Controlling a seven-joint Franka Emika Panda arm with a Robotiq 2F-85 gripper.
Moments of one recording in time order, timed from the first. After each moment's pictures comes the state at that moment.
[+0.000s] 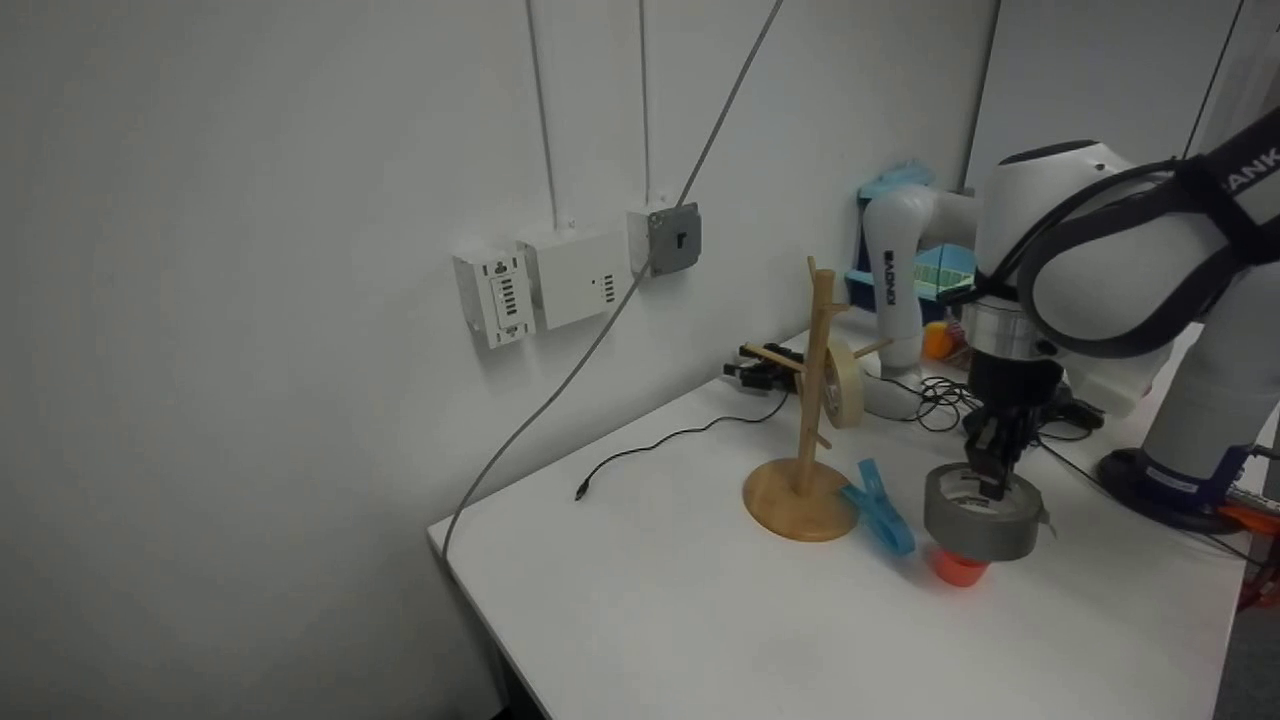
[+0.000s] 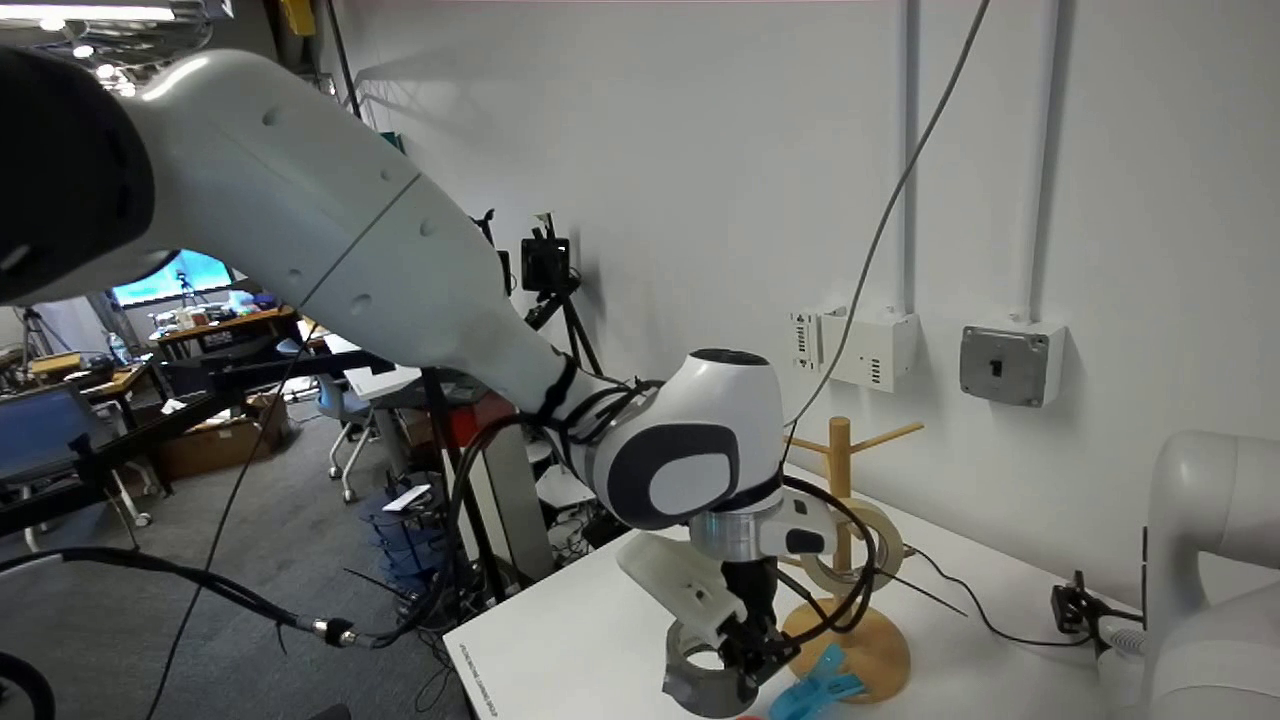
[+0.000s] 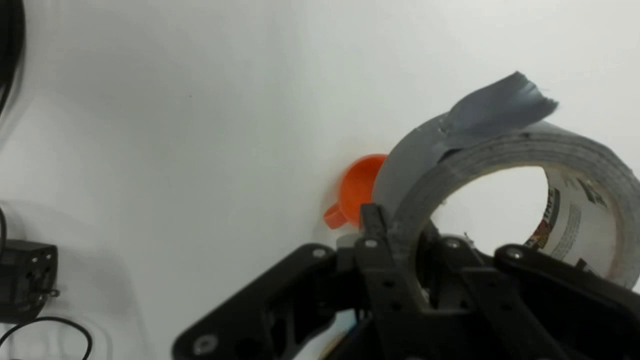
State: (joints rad) arm -0.08 0.43 -0.07 -2.06 -0.03 2.40 -0.13
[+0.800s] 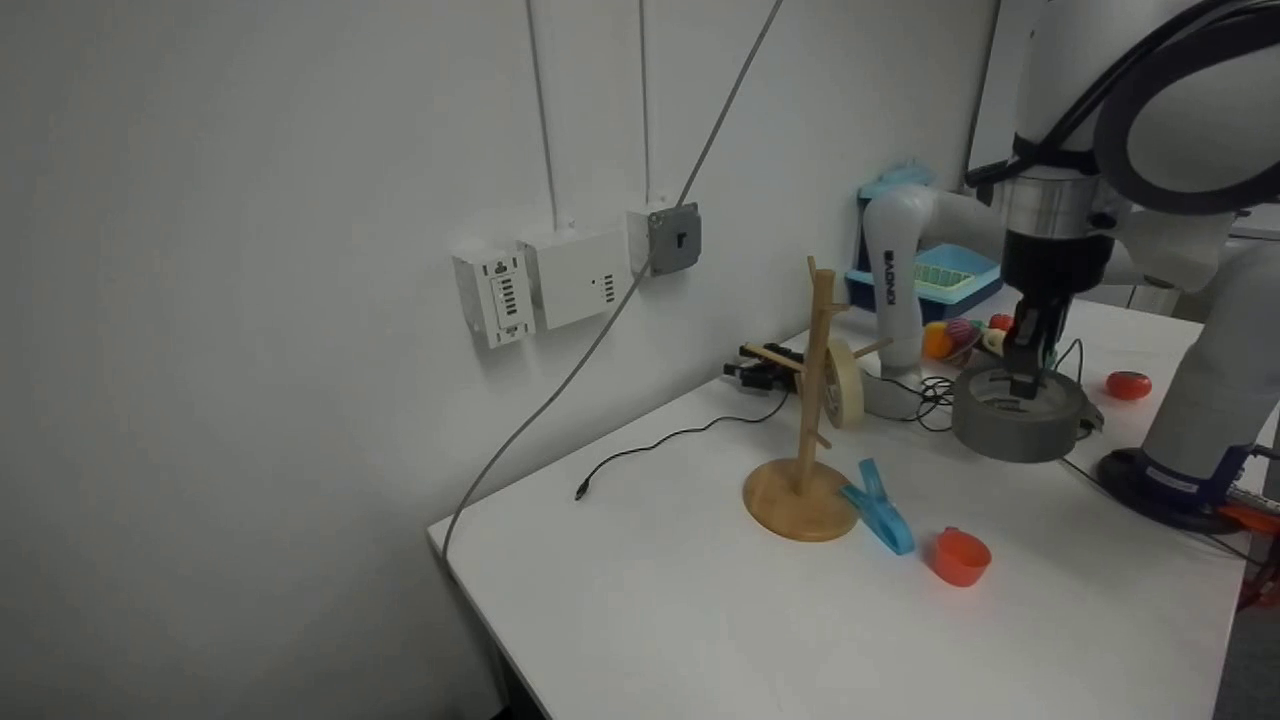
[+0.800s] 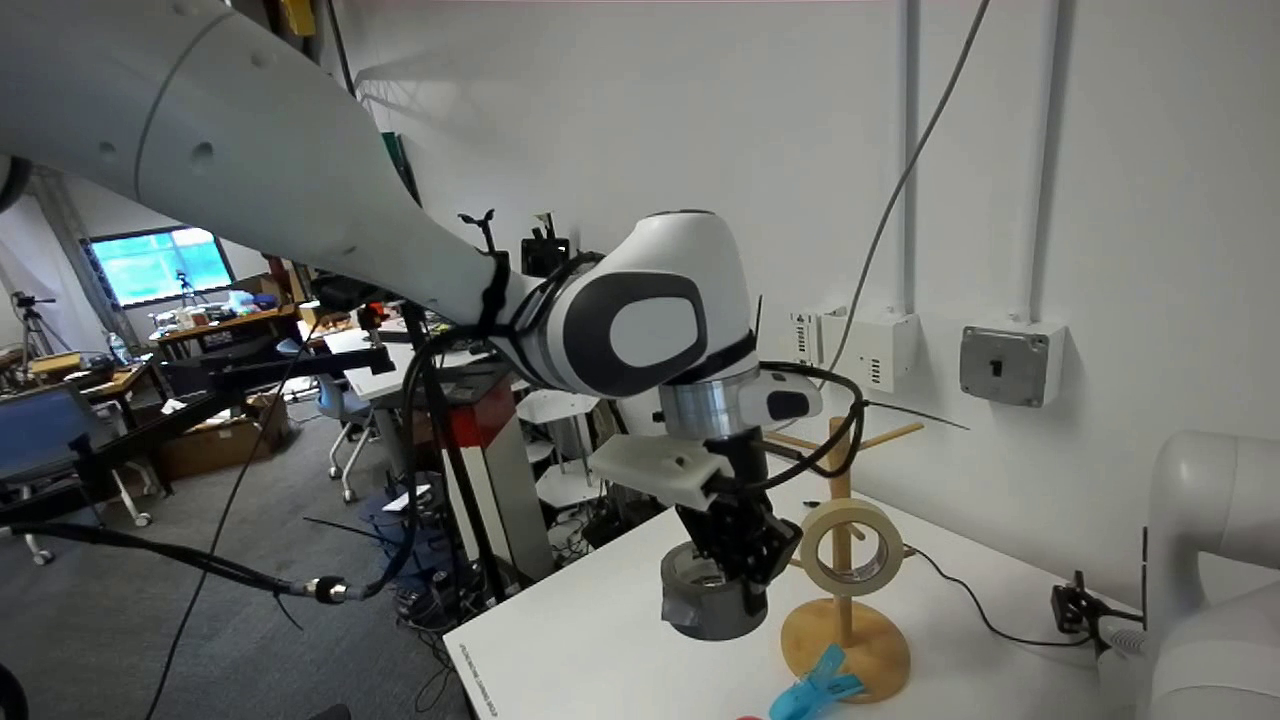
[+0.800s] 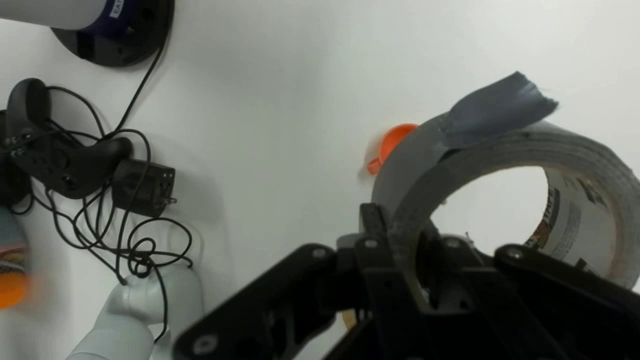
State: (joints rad) arm -0.06 0.20 -0.08 -2.07 -0.19 2.25 -0.11
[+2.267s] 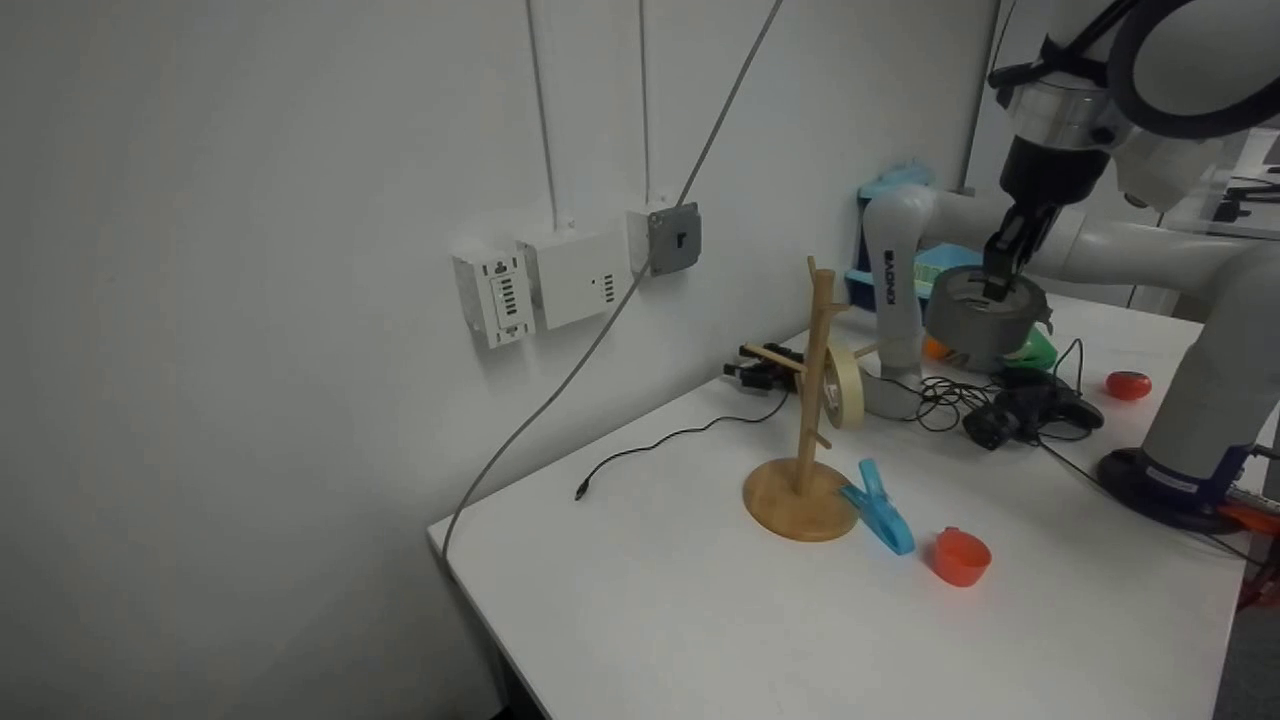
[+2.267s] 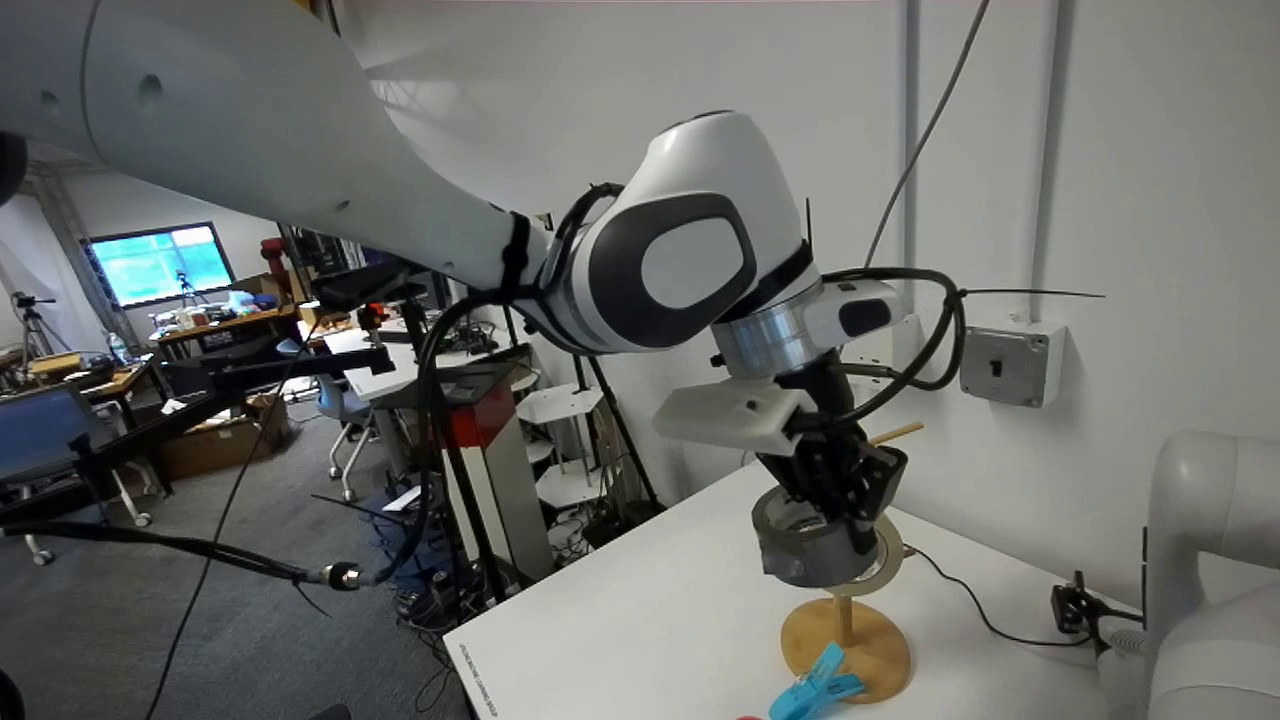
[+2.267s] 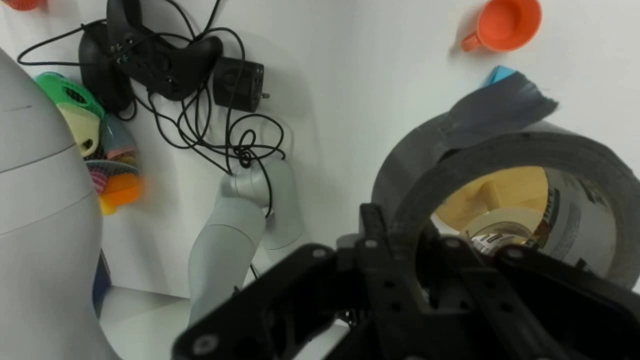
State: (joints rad) arm -0.10 0.19 -0.13 -1.96 -0.23 2.39 -0.11
